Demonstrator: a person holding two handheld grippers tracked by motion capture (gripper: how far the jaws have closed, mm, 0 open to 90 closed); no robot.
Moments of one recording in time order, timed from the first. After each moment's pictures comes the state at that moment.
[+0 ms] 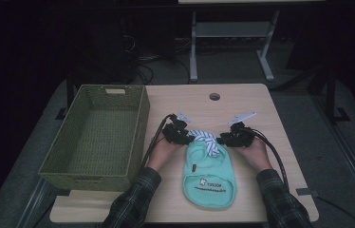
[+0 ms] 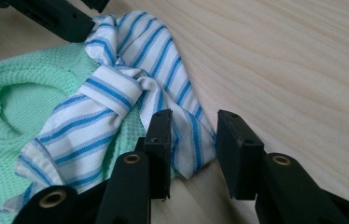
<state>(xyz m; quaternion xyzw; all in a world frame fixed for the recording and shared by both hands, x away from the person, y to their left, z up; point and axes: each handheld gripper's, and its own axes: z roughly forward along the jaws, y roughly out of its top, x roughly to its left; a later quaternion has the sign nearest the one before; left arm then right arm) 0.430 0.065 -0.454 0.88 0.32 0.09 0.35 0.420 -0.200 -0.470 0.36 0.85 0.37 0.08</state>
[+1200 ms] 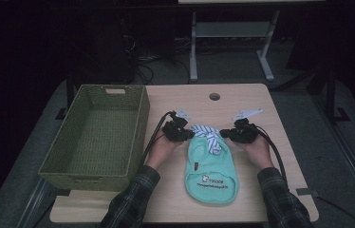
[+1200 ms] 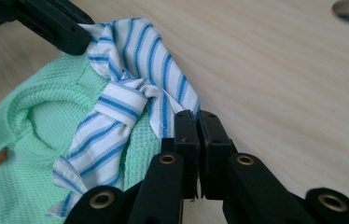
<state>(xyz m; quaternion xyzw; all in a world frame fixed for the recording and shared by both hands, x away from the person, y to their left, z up) 0.424 0.067 -0.431 0.87 0.30 0.08 0.37 0.417 -0.207 -0.448 0.36 0.84 0.40 0.10</state>
